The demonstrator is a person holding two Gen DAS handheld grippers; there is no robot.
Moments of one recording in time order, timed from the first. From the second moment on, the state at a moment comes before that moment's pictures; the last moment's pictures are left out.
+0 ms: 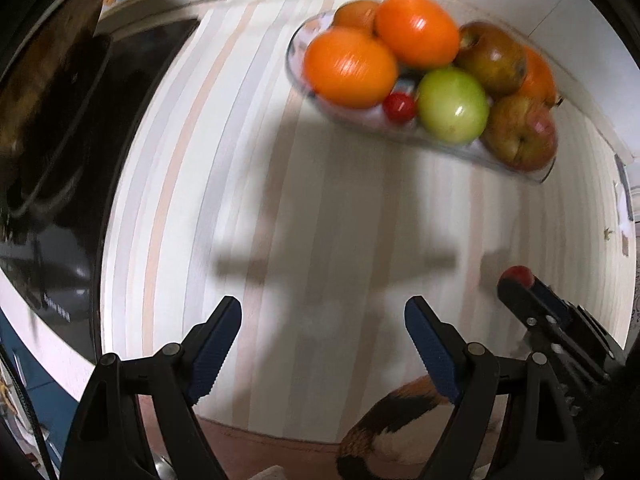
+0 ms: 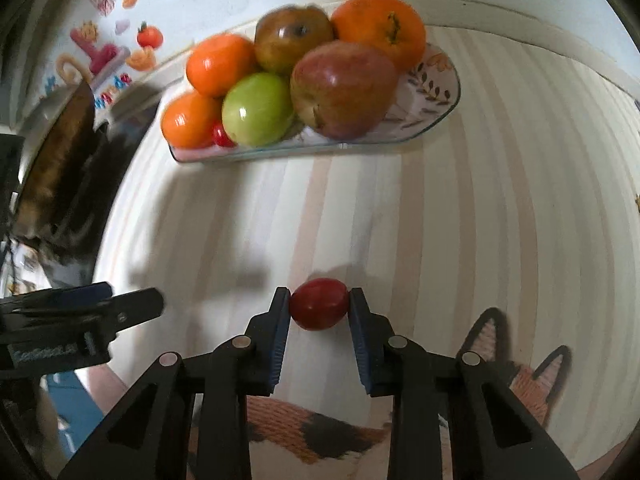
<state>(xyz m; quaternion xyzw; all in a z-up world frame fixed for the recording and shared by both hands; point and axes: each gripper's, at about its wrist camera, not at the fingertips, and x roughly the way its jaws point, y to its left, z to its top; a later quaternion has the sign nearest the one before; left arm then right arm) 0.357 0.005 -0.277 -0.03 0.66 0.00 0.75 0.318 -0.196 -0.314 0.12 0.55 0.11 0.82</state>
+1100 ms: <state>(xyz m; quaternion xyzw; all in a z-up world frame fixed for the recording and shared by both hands) 0.324 -0.021 -0.152 -0.01 0.55 0.00 0.83 0.304 -0.242 -0.171 0.06 0.49 0.01 0.87</state>
